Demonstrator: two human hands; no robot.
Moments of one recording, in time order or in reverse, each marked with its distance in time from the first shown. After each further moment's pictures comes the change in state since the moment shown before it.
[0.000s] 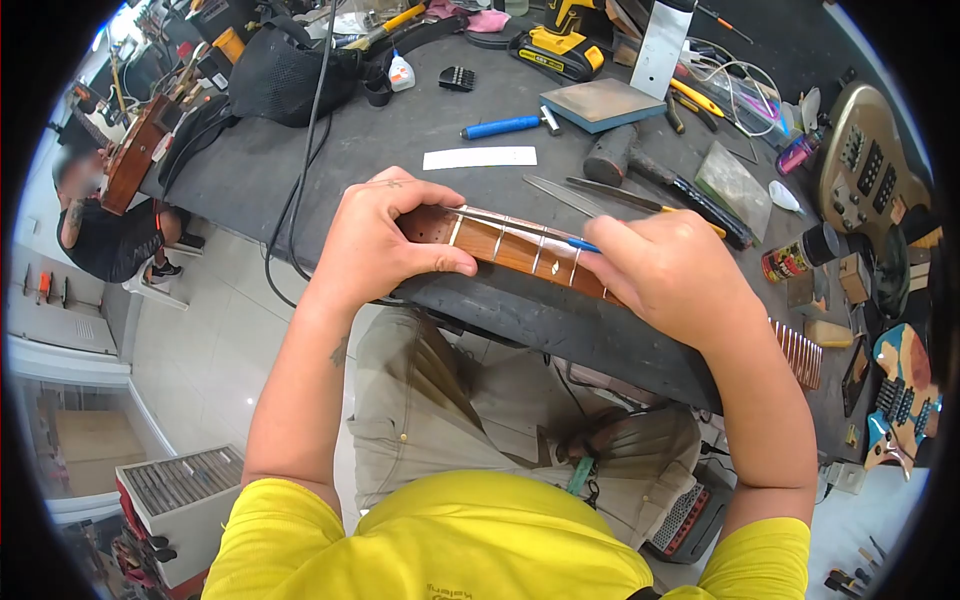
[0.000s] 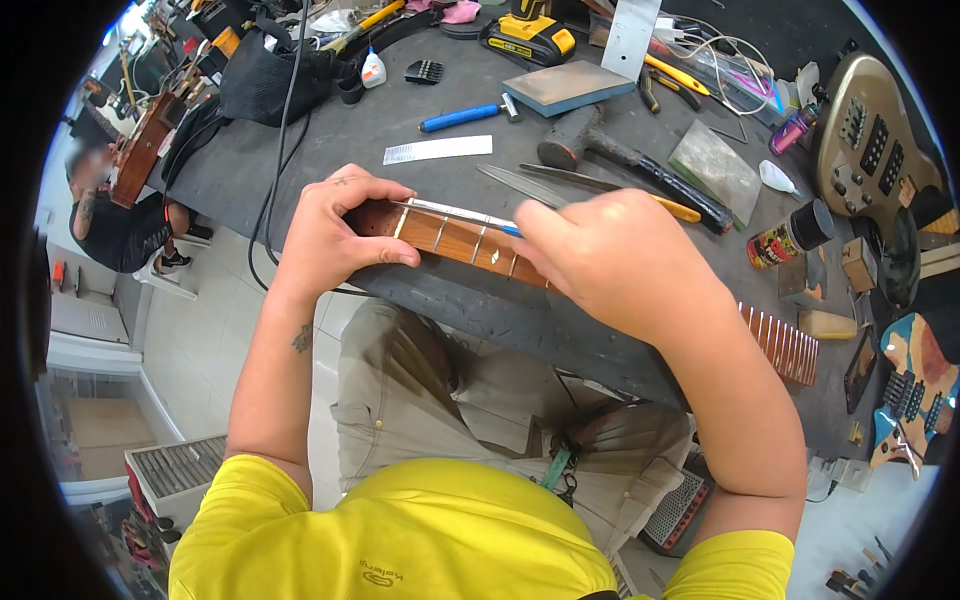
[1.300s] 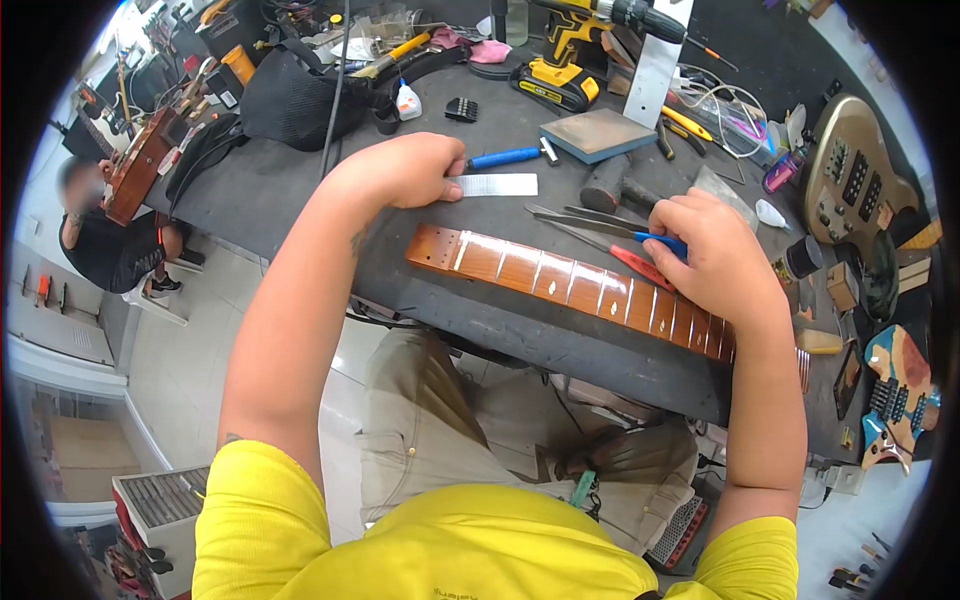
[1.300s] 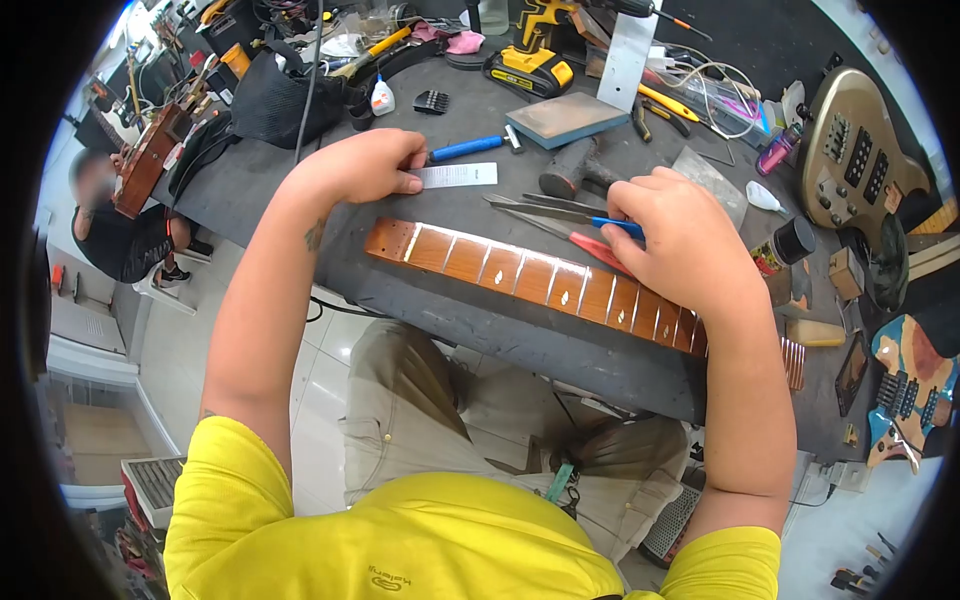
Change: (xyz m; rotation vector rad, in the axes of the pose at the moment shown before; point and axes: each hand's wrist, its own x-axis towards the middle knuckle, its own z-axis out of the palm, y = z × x) left_hand 0.112 -0.015 -0.025 0.457 -0.540 -0.186; right_hand -0.016 0.042 -0.033 -0.024 -0.127 0.338
